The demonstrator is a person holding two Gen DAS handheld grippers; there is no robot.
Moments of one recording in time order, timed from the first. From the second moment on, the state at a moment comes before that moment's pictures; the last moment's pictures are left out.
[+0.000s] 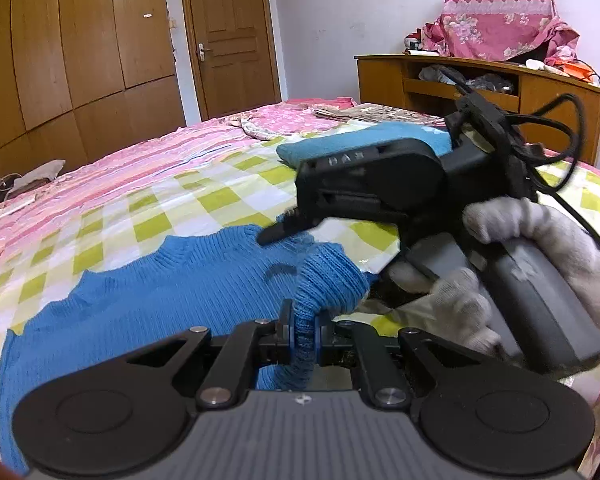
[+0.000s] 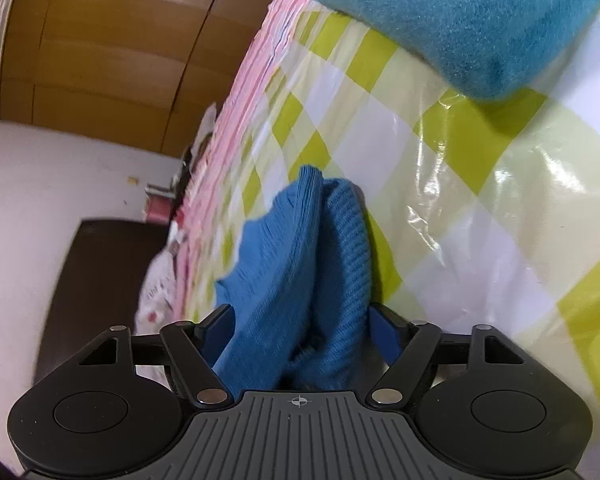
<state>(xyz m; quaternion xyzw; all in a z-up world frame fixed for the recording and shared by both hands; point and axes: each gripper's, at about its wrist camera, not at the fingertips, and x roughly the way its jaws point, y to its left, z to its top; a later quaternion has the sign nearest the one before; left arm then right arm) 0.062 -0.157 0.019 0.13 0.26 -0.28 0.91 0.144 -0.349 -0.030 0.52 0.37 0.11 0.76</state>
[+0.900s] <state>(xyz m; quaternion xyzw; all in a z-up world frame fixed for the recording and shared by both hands) 0.058 -0.037 0.055 -0.03 0.26 -0.24 0.94 0.176 -0.216 0.074 0.38 0.33 0.15 0.85</state>
